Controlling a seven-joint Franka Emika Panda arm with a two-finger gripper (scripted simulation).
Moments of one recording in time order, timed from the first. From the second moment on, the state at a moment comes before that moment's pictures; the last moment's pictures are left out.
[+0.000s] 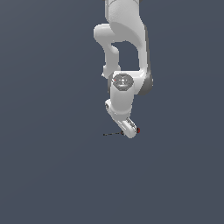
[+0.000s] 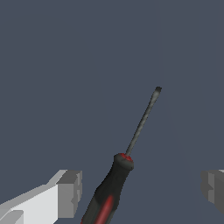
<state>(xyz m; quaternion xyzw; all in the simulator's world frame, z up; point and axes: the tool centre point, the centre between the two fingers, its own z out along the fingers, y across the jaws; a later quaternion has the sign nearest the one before) -0.008 0.040 0.094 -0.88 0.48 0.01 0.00</state>
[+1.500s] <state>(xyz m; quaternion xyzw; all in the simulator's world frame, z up) -0.013 0.058 0.062 -0.76 0.65 0.00 0.00</state>
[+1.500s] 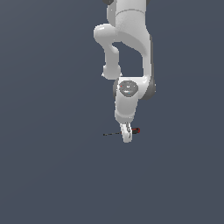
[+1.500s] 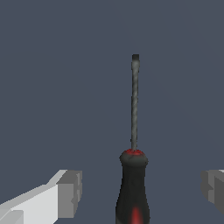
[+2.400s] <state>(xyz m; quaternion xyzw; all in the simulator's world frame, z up) -0.014 0.058 0.015 -0.76 0.65 0.00 0.00</state>
